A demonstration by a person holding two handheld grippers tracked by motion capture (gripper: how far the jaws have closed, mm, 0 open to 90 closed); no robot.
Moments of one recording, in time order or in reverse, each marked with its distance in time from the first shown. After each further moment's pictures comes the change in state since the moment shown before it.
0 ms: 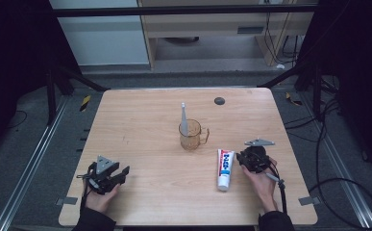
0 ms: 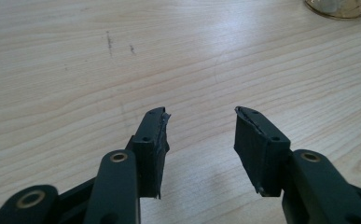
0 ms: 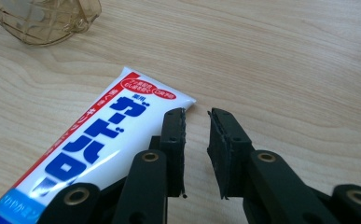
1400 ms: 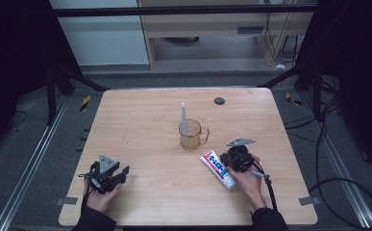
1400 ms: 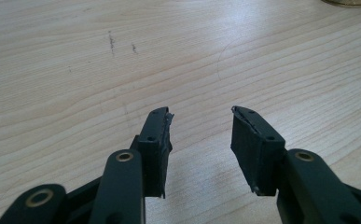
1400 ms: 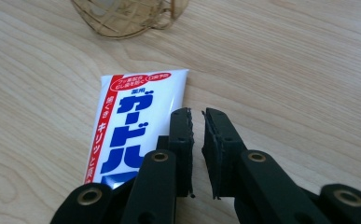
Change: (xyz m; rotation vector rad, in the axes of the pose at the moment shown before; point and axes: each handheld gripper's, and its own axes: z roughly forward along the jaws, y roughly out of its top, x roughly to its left) left arm -0.004 0.002 0.002 0.031 0.021 0.041; right arm 0.038 0.011 0.021 0.039 0.150 -0.110
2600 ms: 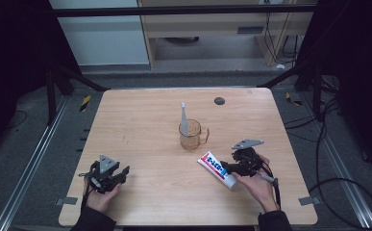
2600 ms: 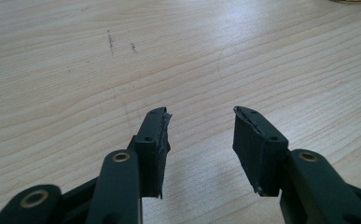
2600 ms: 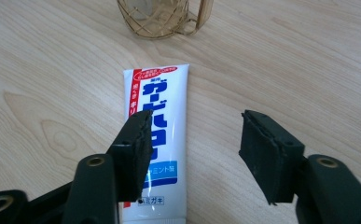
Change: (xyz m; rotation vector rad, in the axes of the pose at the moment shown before) left arm 0.001 0.000 0.001 0.005 -0.005 0.012; right arm 0.010 0.005 -0.049 0.018 0.019 -0.080
